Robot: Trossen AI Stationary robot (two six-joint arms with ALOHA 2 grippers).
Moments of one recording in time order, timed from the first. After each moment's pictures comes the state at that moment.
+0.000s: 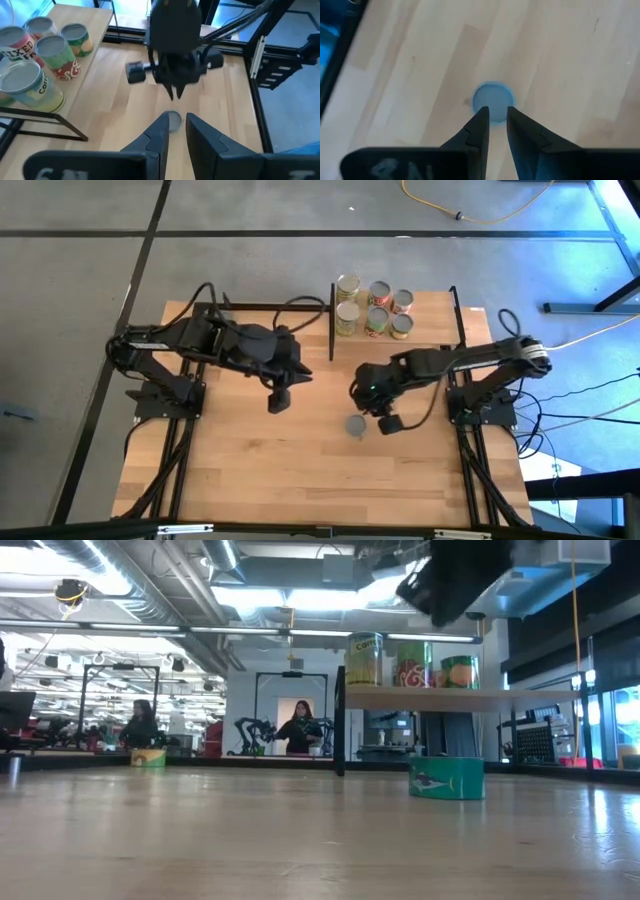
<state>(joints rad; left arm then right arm) -0.16 1.51 1.89 -0.97 -0.17 -0.23 0.12 1.53 1.30 -0.90 -0.16 -0.18</state>
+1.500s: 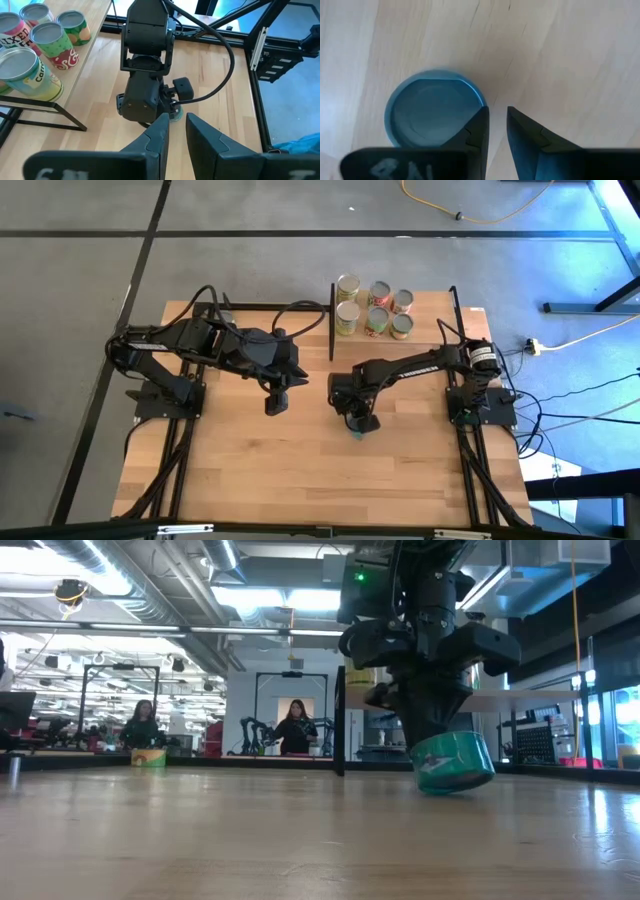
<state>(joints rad) -0.17 1.51 1.89 -1.01 -0.17 -0.26 0.02 1.90 1.28 -0.80 -0.19 -0.30</state>
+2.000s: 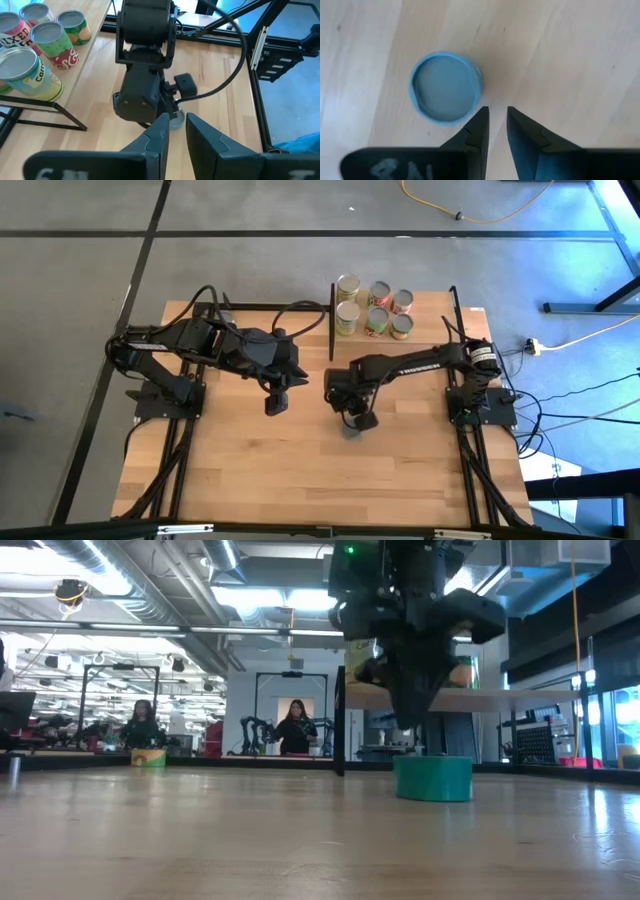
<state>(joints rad) -0.17 1.51 1.89 -1.01 -0.17 -0.26 0.02 1.90 1.41 -0.92 -0.19 -0.32</state>
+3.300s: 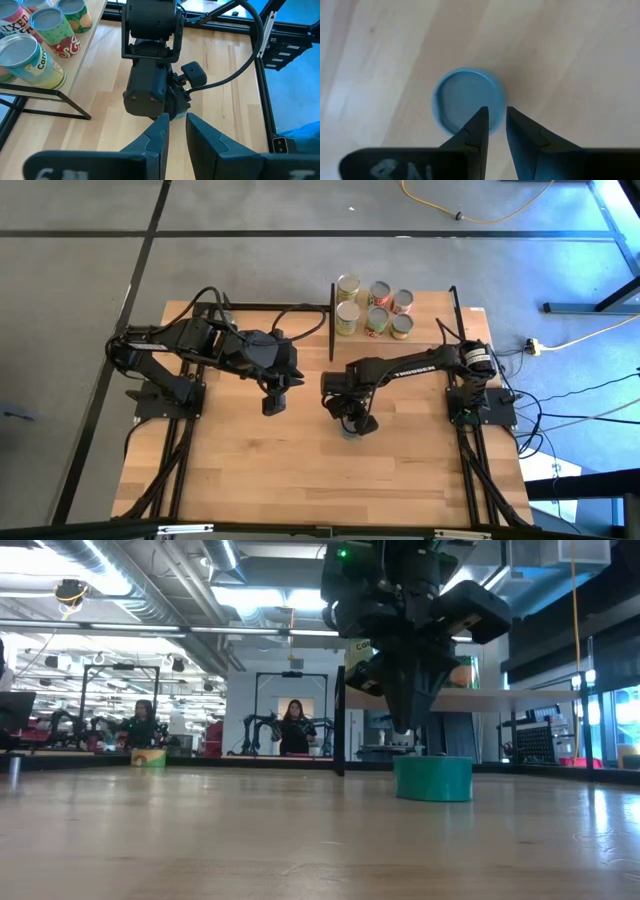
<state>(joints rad) -0.17 1.51 1.89 -1.07 -0.17 -0.26 0.04 1.94 1.43 -0.90 -0.28 -0.40</state>
